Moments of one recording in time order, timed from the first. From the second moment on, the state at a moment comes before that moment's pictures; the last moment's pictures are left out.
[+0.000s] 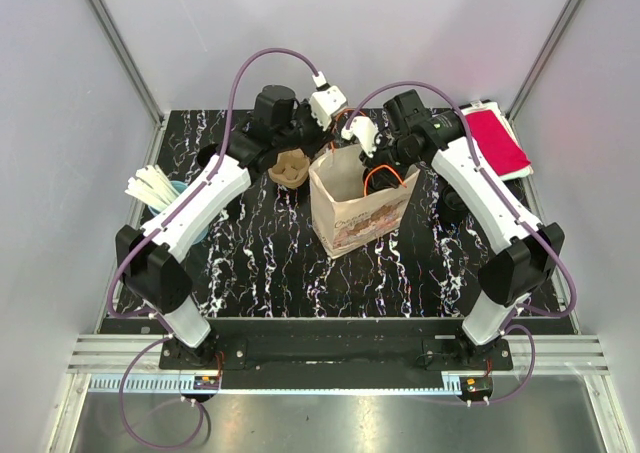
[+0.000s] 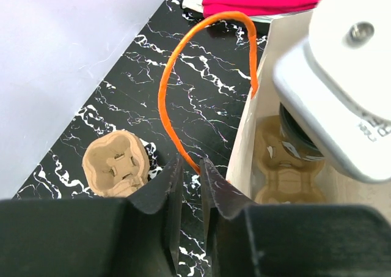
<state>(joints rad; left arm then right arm) -0.56 1.66 1.65 -0.37 0.31 0.33 0.48 1.71 1.83 -1.14 -0.31 -0.60</state>
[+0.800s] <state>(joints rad) -0.55 1.66 1.64 -0.36 0.32 0.31 0.48 1.76 1.82 -1.18 -0.32 -0.66</state>
